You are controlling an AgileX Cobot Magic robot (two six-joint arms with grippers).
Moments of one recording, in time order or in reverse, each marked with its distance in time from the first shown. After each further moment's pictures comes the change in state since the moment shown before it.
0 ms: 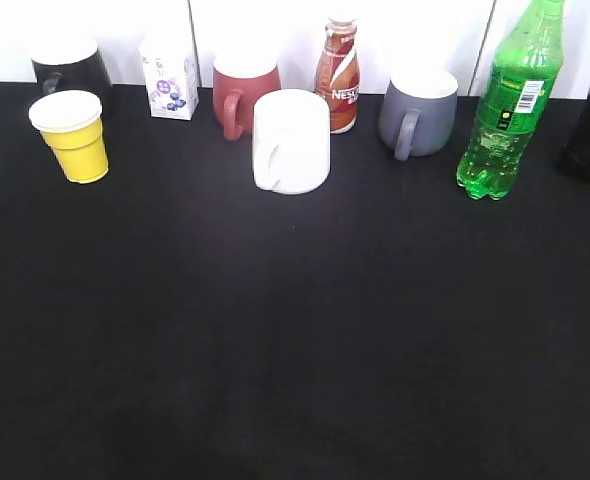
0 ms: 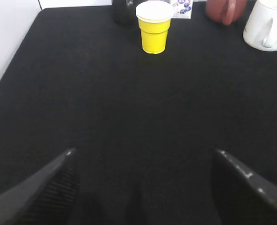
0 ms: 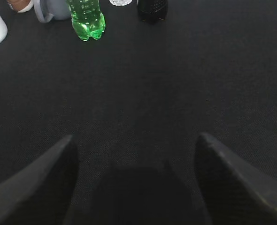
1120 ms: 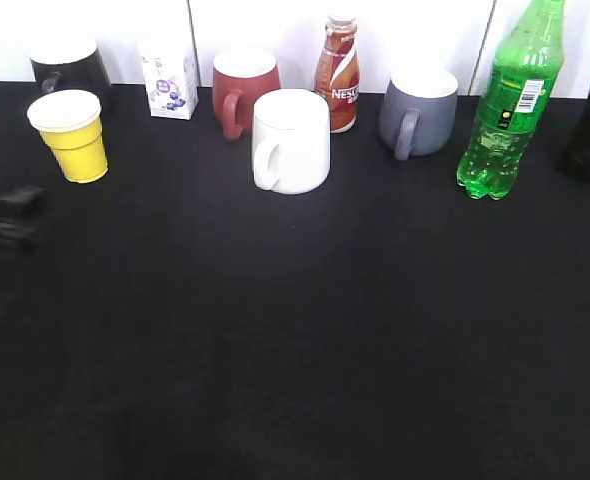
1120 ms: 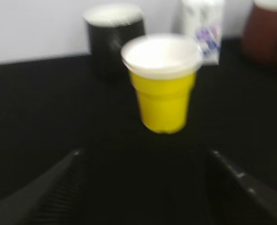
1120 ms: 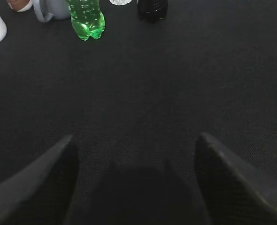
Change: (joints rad) left arm -0.173 1.636 0.184 0.048 -1.969 0.000; right arm 0.000 0.000 0.000 0.000 0.001 0.000
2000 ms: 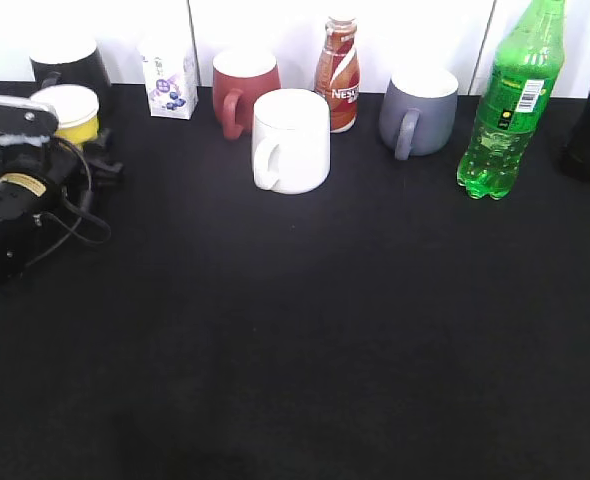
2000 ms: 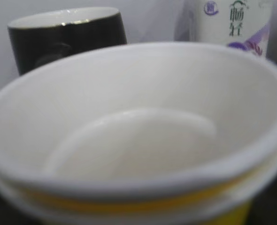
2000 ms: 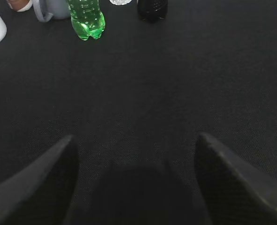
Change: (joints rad) left arm -0.001 0.583 -0.580 -0.011 -0.218 0.000; right arm 0.000 0.000 0.000 0.001 0.000 0.000
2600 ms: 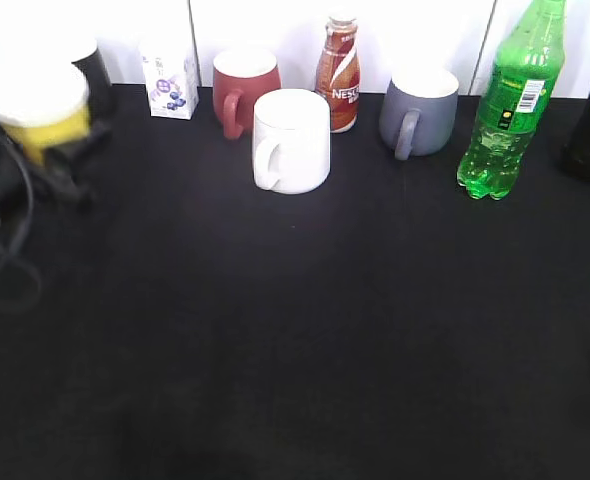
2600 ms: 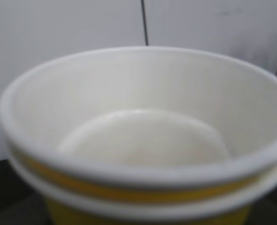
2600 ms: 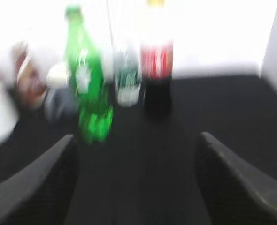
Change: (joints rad) left arm 0.000 -0.457 0.450 0.390 -0.076 -0.107; right arm 0.000 0.179 0.148 -0.007 -0.674 -0.015
